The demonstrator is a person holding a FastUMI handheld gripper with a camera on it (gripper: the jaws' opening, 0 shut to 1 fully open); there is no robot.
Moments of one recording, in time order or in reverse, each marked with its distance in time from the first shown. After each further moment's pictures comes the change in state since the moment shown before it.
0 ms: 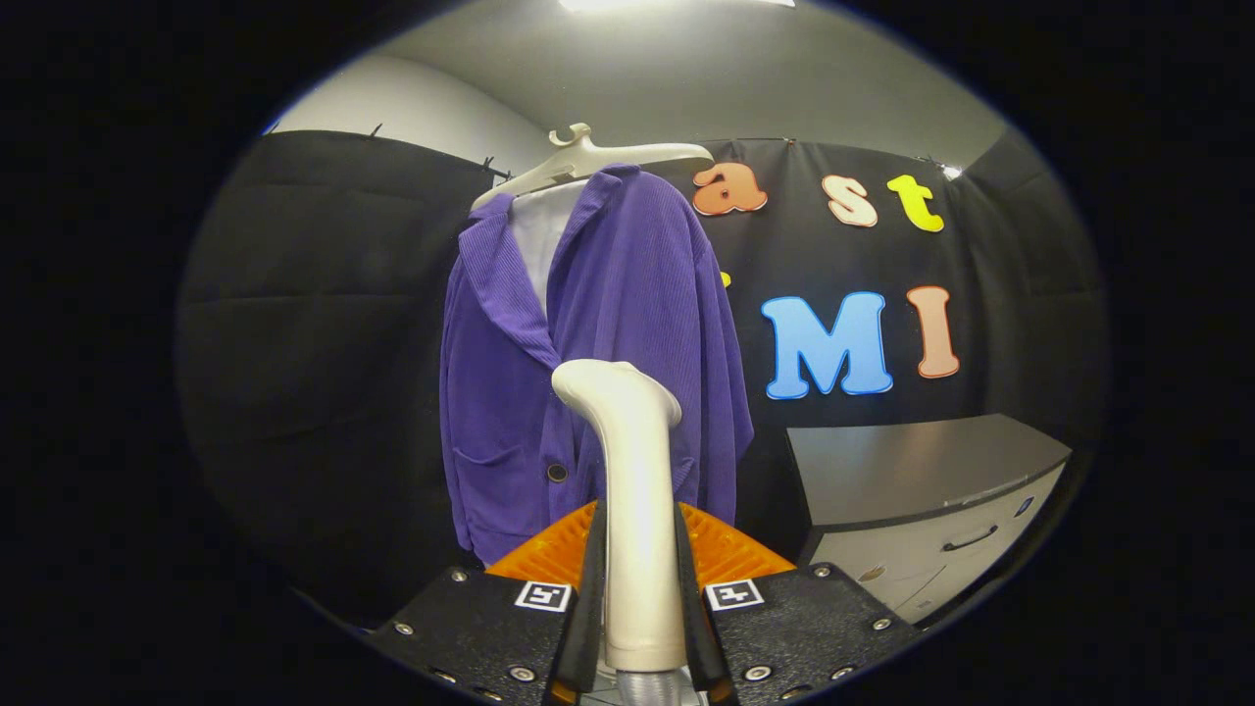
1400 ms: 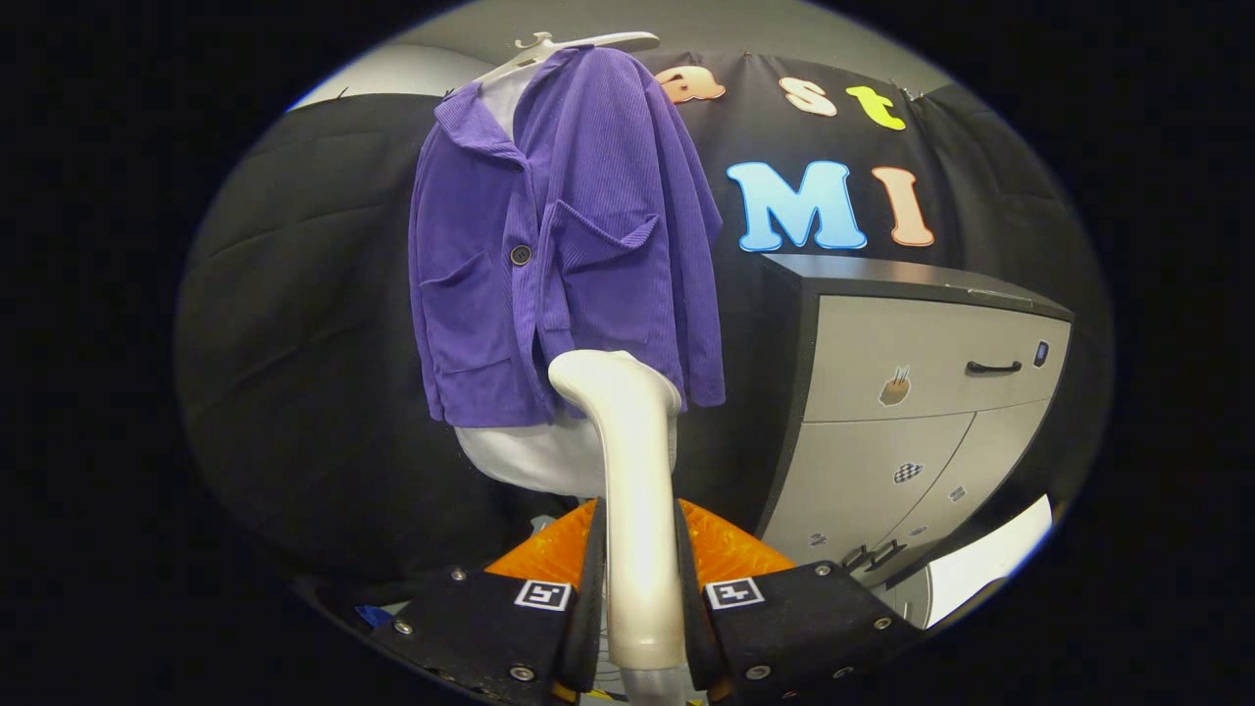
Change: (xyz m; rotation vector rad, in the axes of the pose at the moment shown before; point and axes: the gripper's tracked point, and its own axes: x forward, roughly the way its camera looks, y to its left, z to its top) arm -0.039 -0.003 -0.174 0.087 0.251 -0.044
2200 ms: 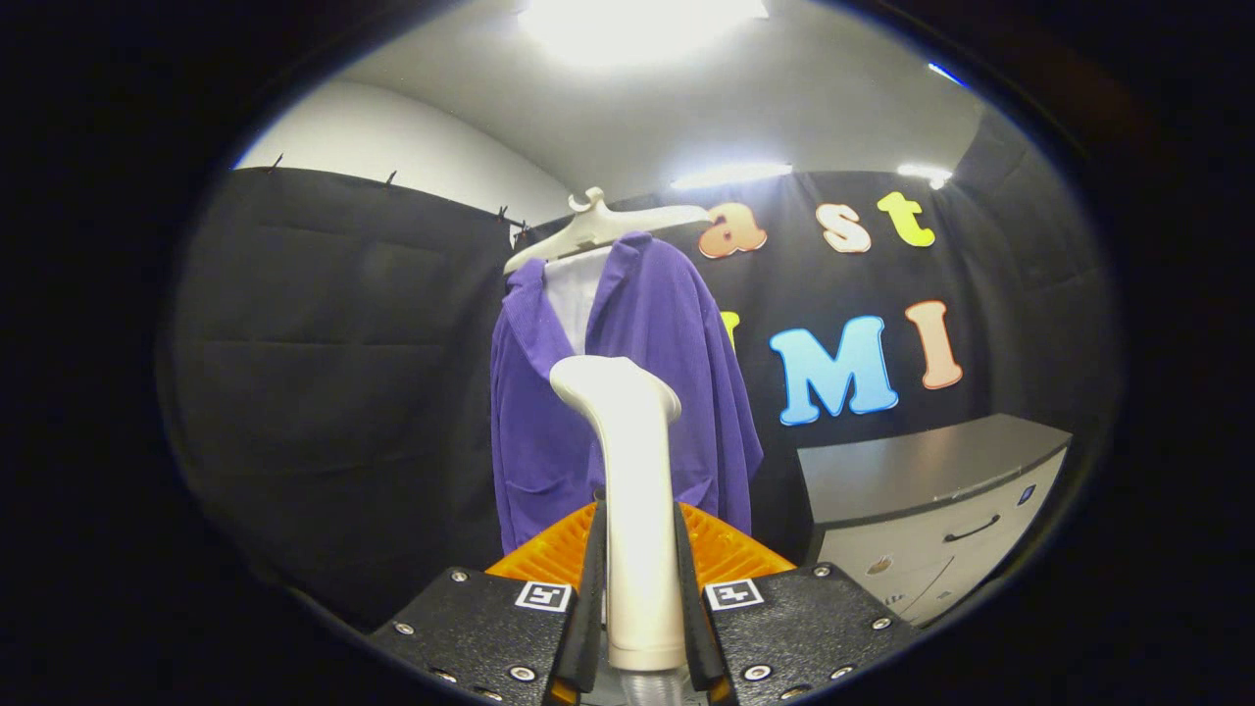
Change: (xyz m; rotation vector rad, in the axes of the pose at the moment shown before) arm -0.087 0.046 0.219 -0.036 -0.435 0.137
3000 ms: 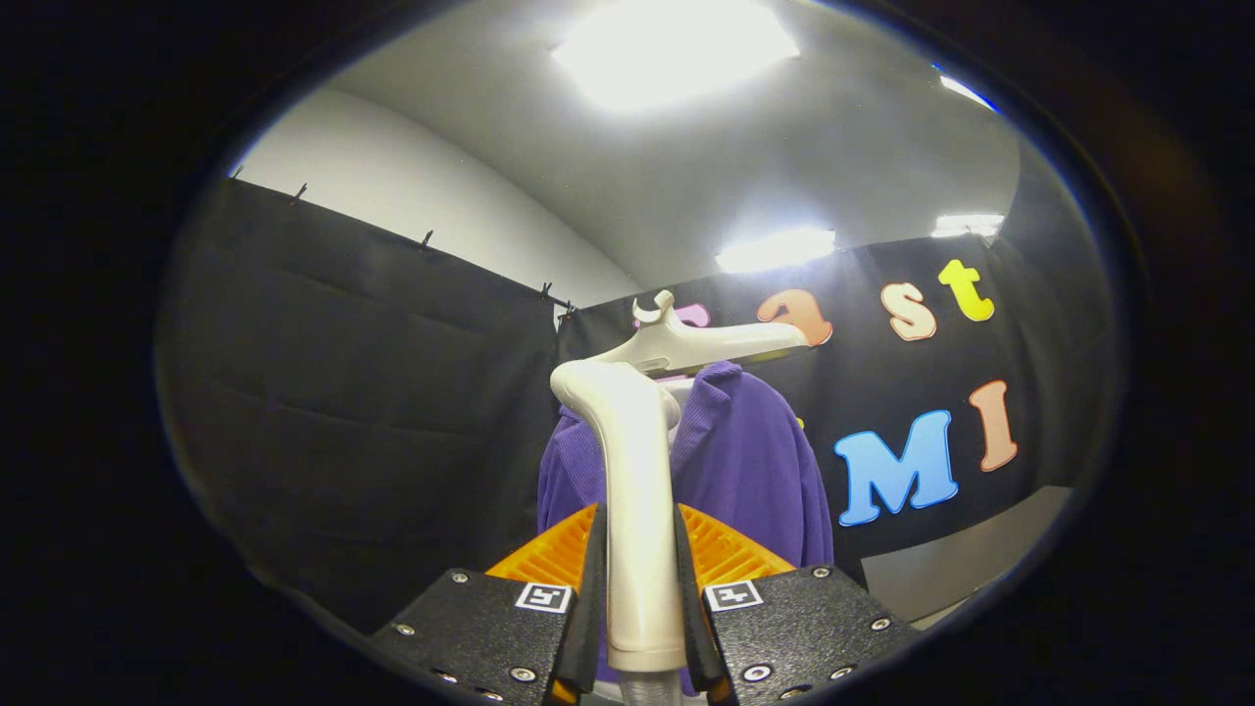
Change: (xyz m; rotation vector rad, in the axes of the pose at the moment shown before) arm 0.087 0.080 0.120 -0.034 -0.203 0.118
